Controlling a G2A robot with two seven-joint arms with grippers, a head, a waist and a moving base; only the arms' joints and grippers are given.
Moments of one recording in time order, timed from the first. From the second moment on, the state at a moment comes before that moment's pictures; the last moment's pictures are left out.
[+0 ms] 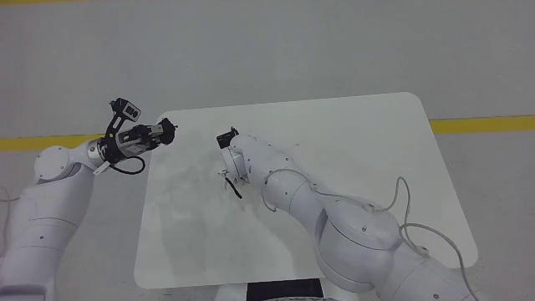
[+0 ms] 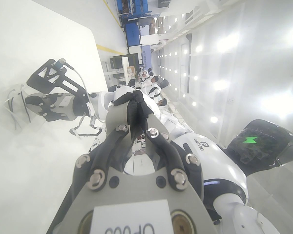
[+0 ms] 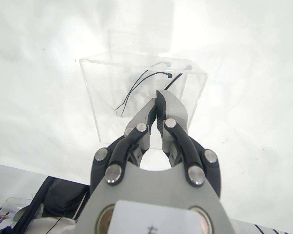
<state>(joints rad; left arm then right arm) 1.10 -0.83 -1.31 -1.09 -0.86 -0.34 -1.39 -0.54 -2.02 0.28 -0.26 -0.54 0.34 0.89</state>
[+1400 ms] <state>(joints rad) 1.10 -0.83 -1.31 -1.09 -0.86 -0.34 -1.39 -0.63 -2.02 0.59 -0.35 -1.01 0.34 1.01</state>
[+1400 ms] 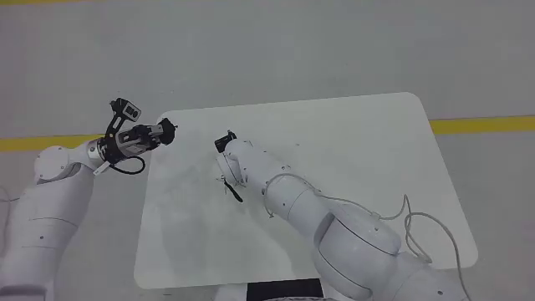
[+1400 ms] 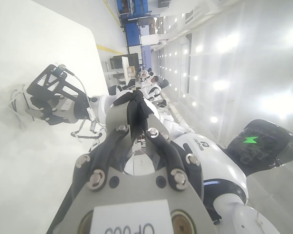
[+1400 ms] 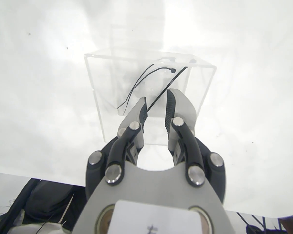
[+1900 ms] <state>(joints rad) 1.10 -0.83 -1.31 -1.09 -0.86 -0.34 -1.39 -0.64 -2.02 0.59 -0.36 -1.00 0.34 1.00</state>
